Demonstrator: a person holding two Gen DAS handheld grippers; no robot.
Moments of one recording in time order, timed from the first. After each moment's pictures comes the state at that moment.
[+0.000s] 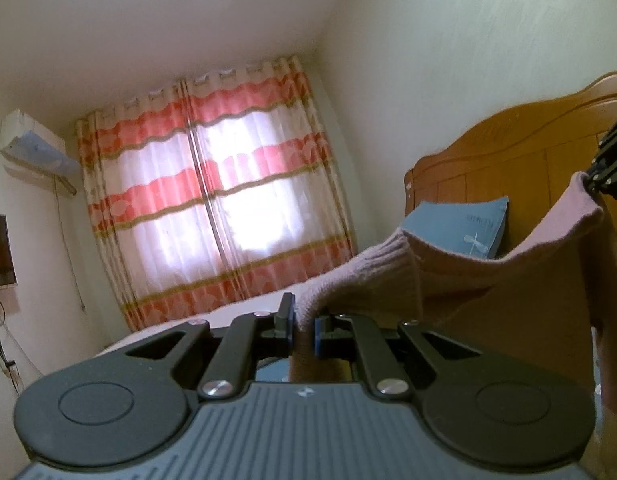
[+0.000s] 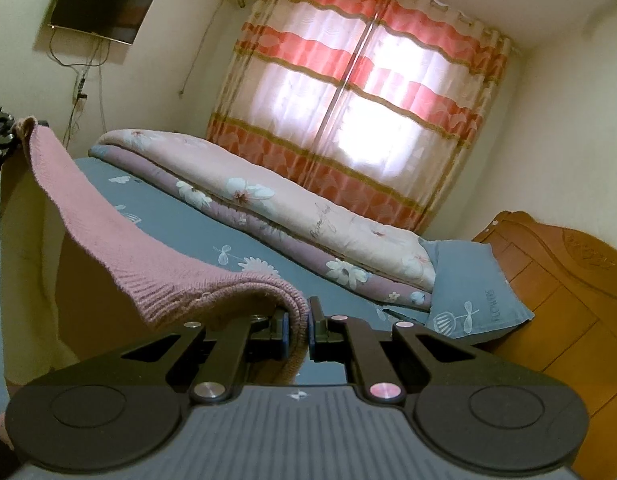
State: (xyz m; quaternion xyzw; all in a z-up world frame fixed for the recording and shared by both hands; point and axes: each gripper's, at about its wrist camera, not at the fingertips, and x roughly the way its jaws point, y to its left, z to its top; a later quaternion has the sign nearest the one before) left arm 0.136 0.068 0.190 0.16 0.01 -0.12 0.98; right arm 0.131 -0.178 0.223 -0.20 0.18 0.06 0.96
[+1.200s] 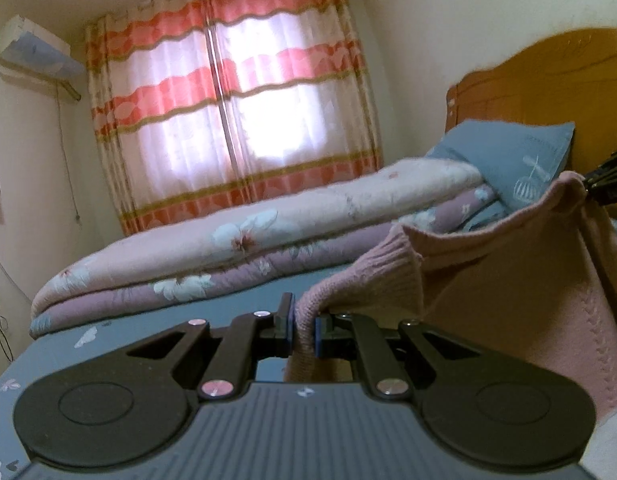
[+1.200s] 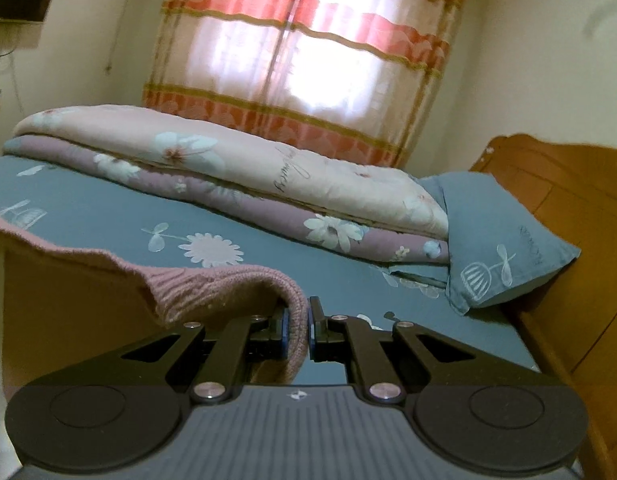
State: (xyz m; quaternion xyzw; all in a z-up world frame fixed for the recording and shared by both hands) left arm 0.366 0.056 0.055 0.13 0.13 -0.07 0.98; right arm 0.401 -0.185 0.068 -0.12 0.23 -0.03 0.97
